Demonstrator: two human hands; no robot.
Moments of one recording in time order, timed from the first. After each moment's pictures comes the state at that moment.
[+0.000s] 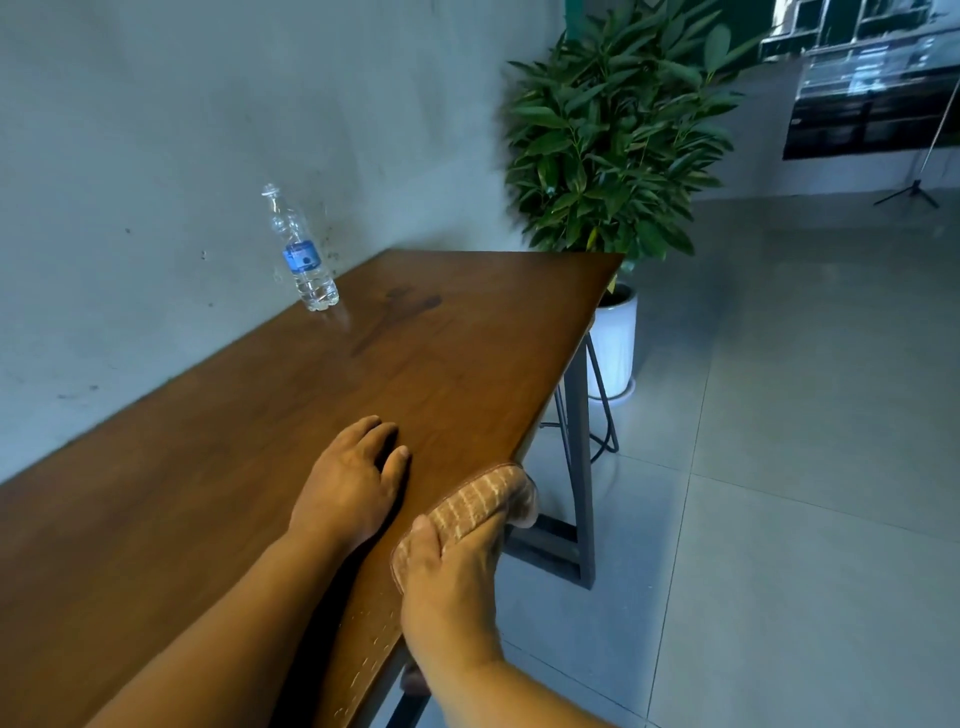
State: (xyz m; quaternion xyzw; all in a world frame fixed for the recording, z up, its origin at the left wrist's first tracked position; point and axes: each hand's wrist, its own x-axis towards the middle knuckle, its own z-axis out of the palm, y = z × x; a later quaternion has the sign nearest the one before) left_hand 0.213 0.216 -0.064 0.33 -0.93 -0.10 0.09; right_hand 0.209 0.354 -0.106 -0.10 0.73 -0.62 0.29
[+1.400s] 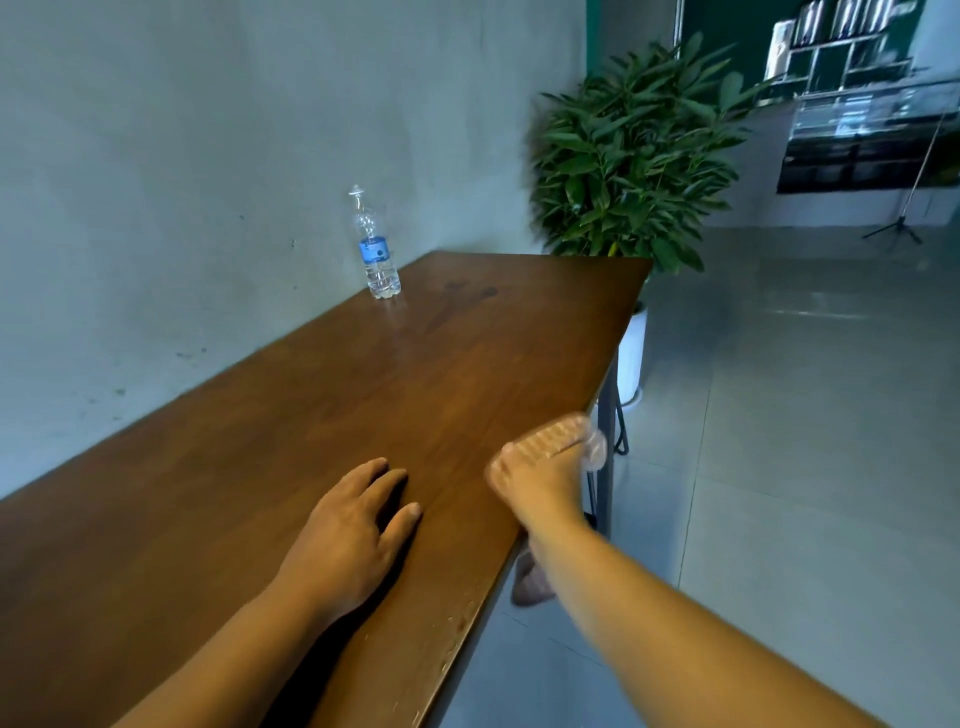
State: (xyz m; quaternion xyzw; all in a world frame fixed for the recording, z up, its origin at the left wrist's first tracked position) left_hand 0.393 0.235 -0.055 0.28 -0.95 -0.12 0.04; right_hand 0.232 0.350 -0.086 -0.02 0.70 -0.67 0.24
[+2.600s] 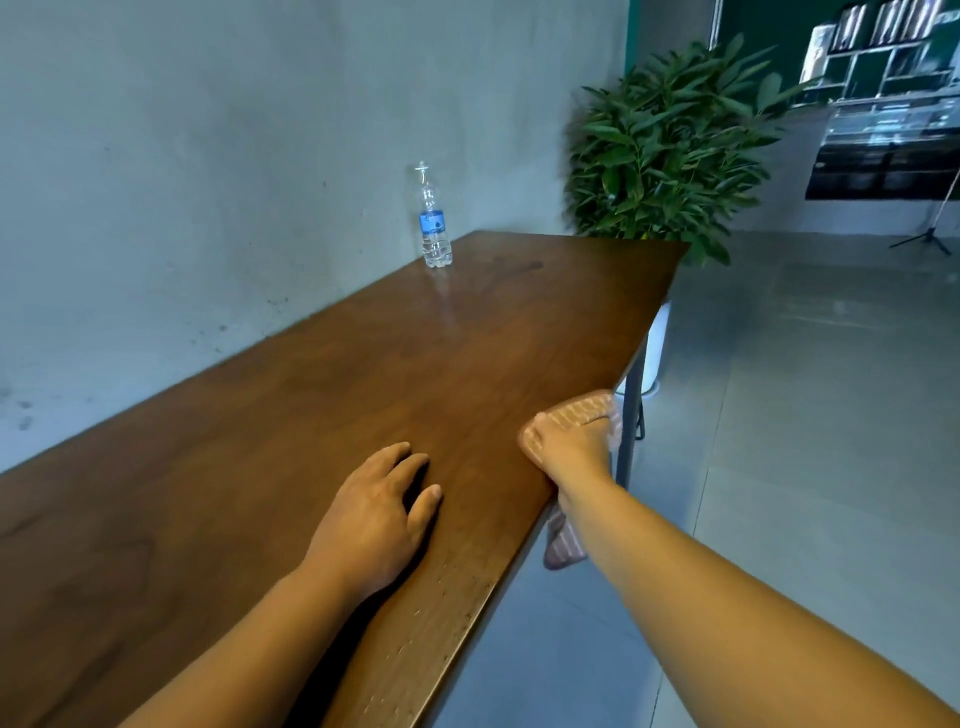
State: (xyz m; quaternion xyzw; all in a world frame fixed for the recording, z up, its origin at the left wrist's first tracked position) left_hand 0.505 0.263 -0.058 0.28 -0.95 -0.11 0.09; right_hand 0.317 0.362 -0.074 0.01 0.72 -0.66 0.23
